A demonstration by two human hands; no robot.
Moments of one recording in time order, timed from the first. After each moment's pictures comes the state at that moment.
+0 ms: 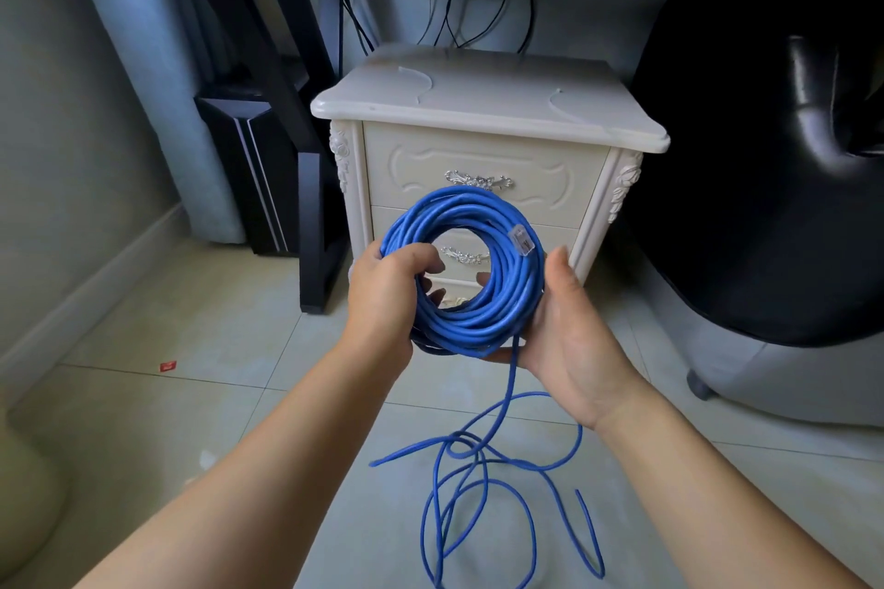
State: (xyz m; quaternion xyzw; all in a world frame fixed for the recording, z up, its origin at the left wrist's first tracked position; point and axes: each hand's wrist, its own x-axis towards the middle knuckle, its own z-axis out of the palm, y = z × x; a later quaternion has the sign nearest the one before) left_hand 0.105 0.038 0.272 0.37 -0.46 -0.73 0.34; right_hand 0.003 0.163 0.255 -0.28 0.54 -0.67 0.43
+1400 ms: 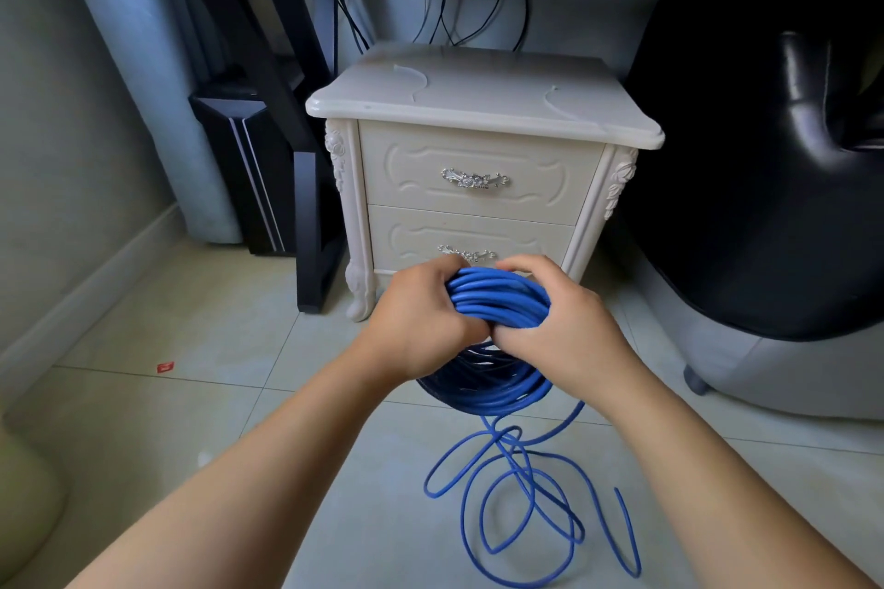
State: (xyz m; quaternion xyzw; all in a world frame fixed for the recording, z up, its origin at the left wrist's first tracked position) left_hand 0.109 0.050 0.268 0.25 -0.85 -0.42 0.21; right_hand 0.002 0.174 0.268 -0.40 0.81 -0.40 0.15
